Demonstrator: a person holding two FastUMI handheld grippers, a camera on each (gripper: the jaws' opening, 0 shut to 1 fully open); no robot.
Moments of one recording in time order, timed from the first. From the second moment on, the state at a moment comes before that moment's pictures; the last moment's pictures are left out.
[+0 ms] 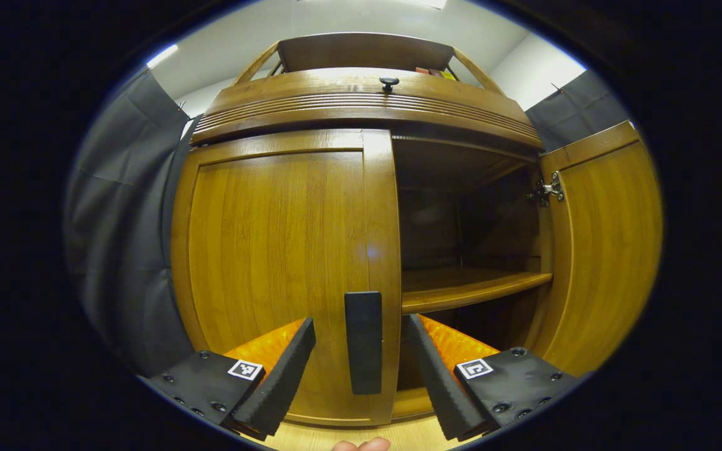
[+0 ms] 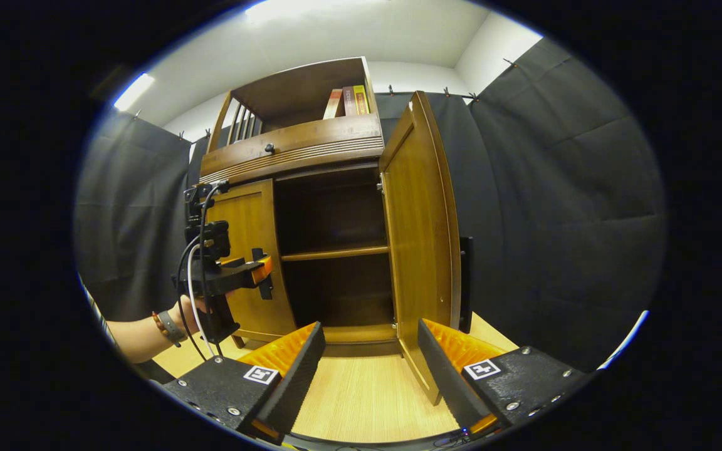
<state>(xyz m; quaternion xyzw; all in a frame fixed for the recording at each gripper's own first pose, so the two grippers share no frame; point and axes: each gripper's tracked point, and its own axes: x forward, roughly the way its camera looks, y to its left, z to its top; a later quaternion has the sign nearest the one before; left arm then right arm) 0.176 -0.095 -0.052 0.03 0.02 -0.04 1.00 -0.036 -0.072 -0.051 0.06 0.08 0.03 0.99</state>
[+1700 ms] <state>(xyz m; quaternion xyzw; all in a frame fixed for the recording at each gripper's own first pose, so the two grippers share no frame) 0.066 -0.044 -0.045 0.03 0.07 -0.02 1.00 -0.044 -0.028 -0.057 0.04 0.09 0.07 0.99</state>
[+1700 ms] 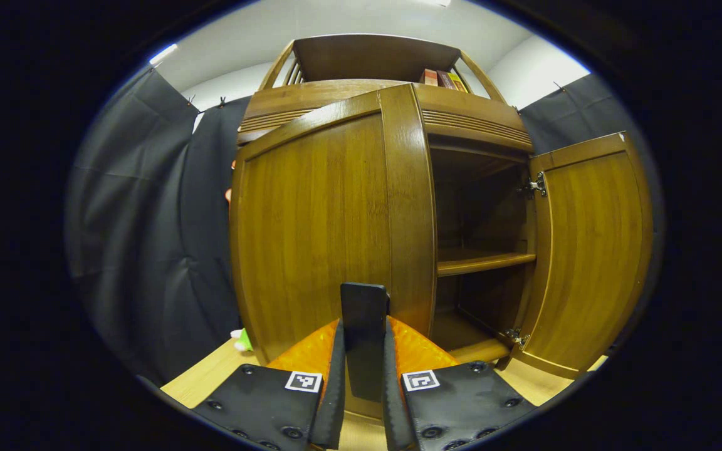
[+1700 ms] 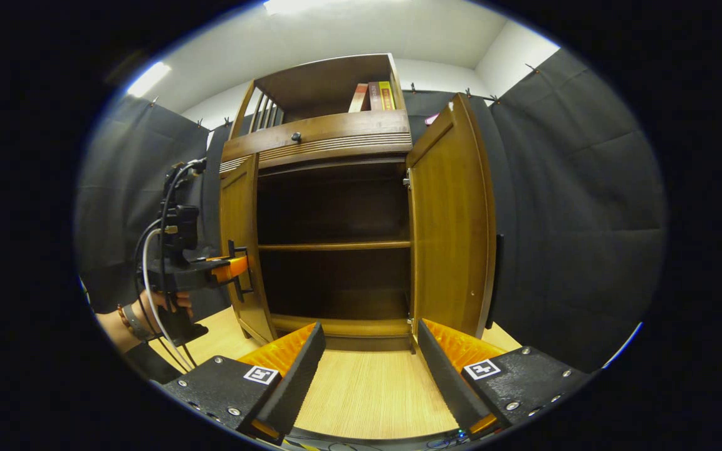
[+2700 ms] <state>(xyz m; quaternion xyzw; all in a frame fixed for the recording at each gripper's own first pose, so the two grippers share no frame) -0.013 0.074 -0.024 0.04 0.07 0.02 1.00 -0.014 0.053 -0.070 0.05 0.10 0.13 0.99</state>
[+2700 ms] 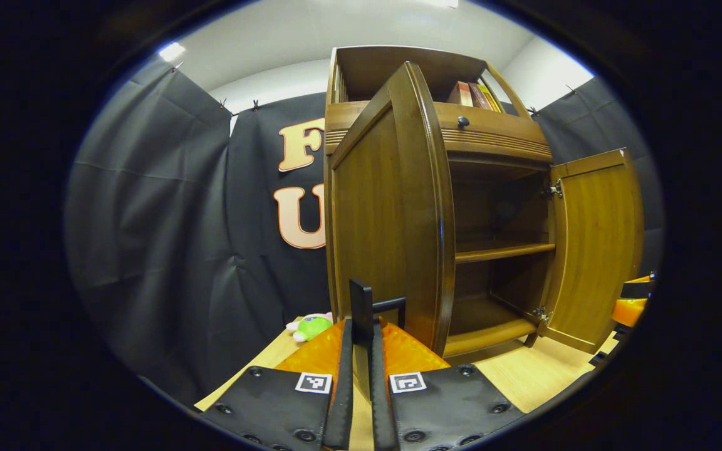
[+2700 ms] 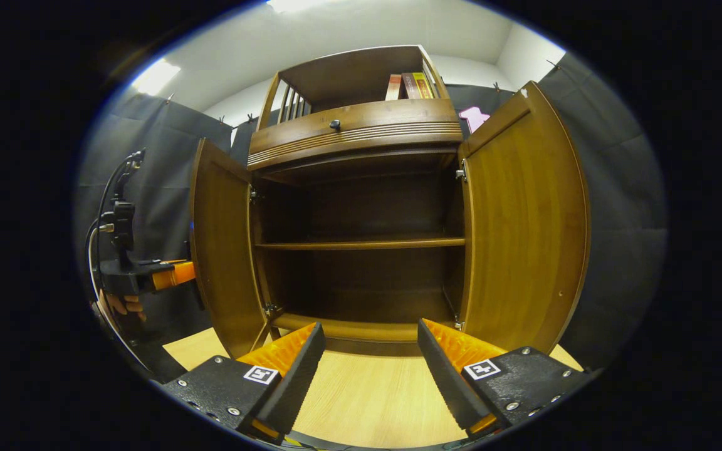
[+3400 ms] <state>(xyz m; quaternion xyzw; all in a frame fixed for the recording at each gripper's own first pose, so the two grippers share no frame) -0.028 0.167 -0.008 0.06 0.06 -0.01 1.00 -0.014 0.152 -0.078 0.05 0.10 0.17 0.98</state>
